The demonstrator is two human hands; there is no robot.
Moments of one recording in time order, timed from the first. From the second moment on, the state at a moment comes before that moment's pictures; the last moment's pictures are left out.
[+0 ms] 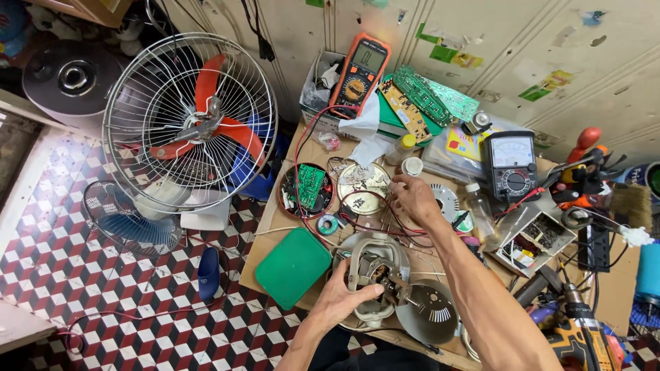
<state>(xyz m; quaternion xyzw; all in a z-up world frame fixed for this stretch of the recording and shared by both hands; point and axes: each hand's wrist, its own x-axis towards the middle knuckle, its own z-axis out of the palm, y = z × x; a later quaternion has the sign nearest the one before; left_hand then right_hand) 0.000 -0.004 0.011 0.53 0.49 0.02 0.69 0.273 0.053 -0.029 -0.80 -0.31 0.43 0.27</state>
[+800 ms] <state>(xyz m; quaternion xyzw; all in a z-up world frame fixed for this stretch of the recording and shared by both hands) -0.004 -0.005 0.009 0.49 0.47 0.02 0.73 0.141 -0.156 -0.005 -0.84 -0.27 0.34 0.34</state>
